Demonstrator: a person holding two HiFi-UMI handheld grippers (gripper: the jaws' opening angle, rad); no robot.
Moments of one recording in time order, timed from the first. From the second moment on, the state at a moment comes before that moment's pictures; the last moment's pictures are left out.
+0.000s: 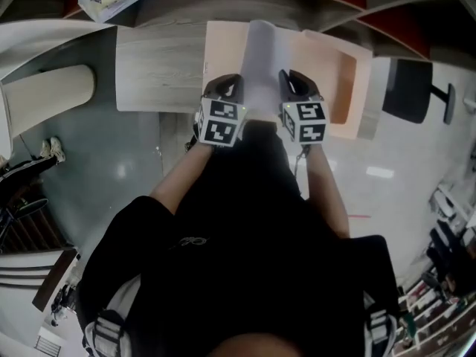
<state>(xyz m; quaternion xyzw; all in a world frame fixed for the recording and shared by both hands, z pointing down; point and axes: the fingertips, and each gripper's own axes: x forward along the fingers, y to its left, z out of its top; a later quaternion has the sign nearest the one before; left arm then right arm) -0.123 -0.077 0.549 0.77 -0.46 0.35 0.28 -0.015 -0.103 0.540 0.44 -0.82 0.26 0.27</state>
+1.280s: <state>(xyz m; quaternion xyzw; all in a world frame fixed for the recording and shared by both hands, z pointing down) -0.118 -0.074 0.608 0.70 -0.52 0.34 0.35 0.010 -0.110 0.622 0.38 -0.82 0.31 0.30</state>
